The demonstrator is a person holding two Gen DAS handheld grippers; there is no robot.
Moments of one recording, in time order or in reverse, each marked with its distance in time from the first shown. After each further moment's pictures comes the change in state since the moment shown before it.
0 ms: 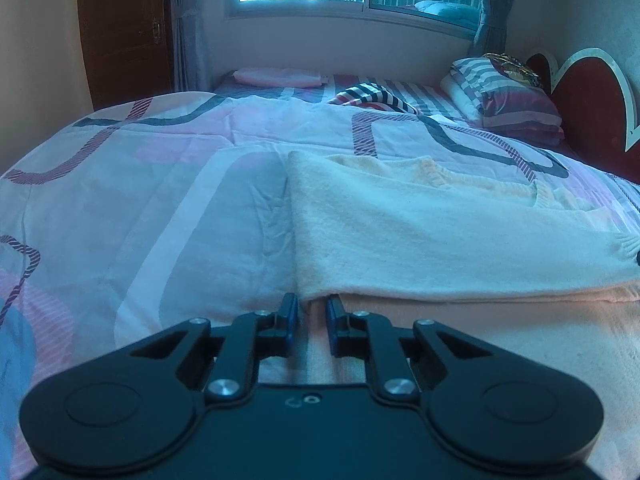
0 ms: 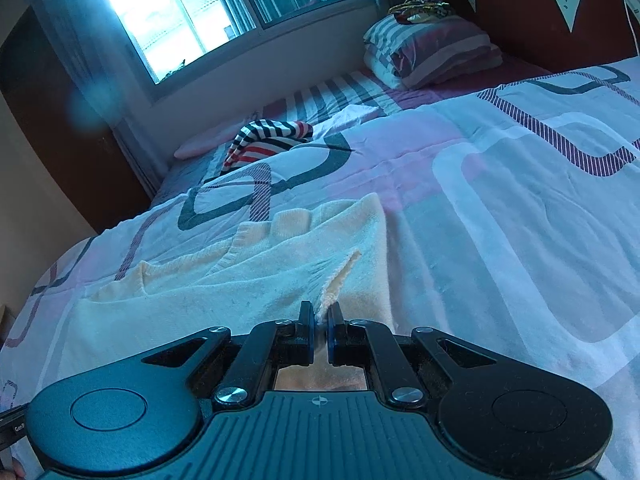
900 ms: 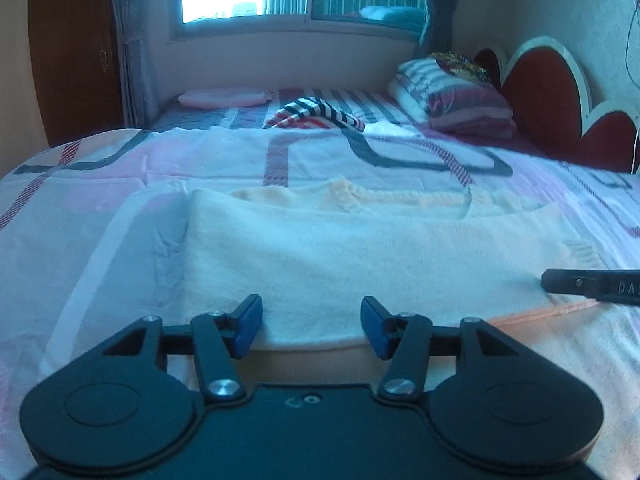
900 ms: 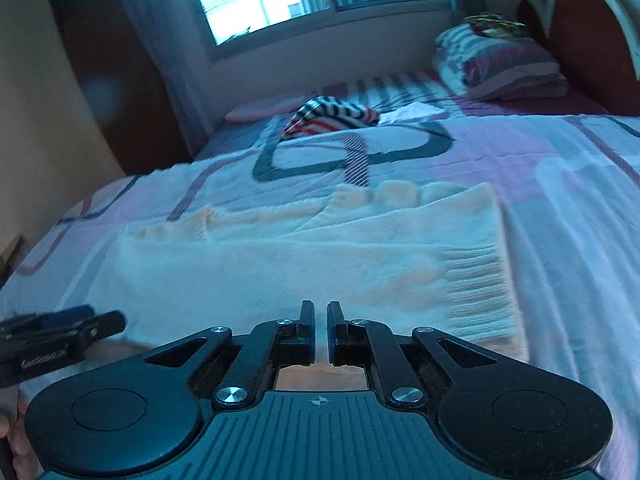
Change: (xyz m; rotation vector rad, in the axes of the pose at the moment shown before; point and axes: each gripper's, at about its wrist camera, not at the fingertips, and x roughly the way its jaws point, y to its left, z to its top) left arm 0.008 -0.055 0.014 0.119 -0.045 -0.110; right arm 0.029 0.075 -0.037 -0.257 0.059 0.076
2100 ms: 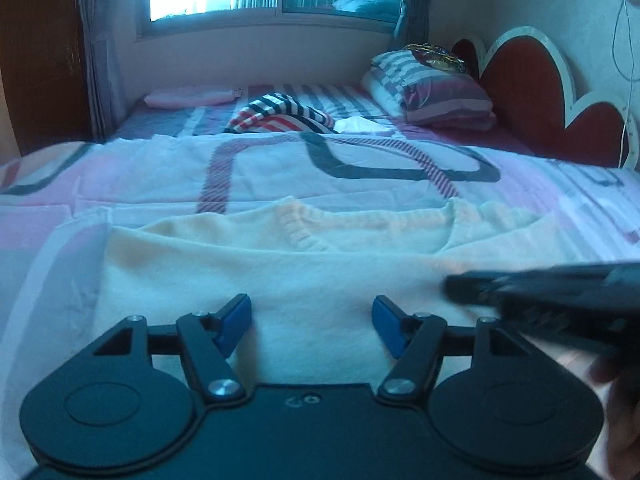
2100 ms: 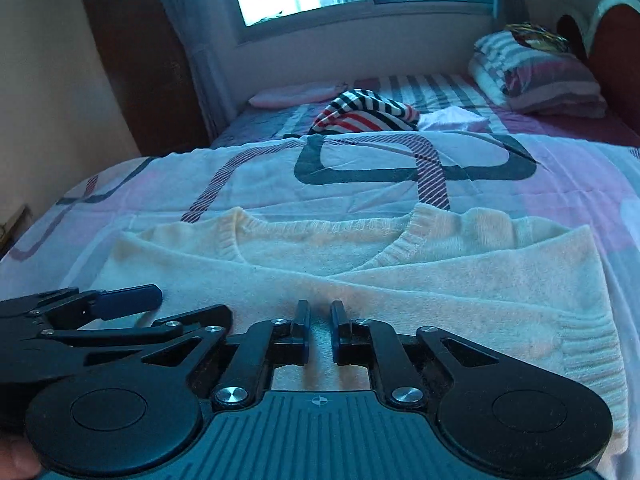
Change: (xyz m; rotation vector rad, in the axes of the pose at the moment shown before) left arm 0.048 -0.020 0.028 0.028 0.005 -0.060; right arm 0.055 0.022 0.033 -0.059 -0.002 -0.003
